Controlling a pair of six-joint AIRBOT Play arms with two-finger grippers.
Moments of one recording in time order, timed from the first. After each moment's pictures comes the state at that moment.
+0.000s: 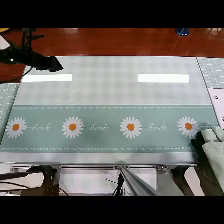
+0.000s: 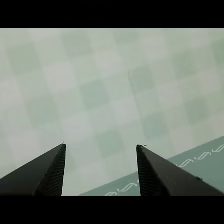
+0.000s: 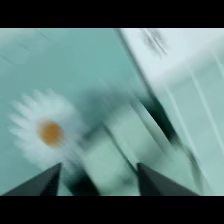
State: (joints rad) left arm 0.02 -1.46 1.54 1.17 -1.19 -1.19; right arm -0.61 -0.80 1.10 -1.51 1.40 1.38
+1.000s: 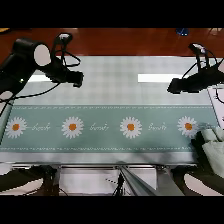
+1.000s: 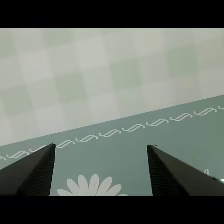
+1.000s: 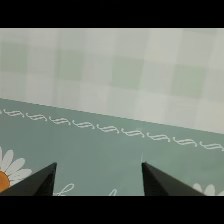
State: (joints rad) left arm -0.37 -1.37 1.43 1.60 -1.26 -1.72; right arm 0.00 -1.19 1.21 -1.38 1.25 1.47
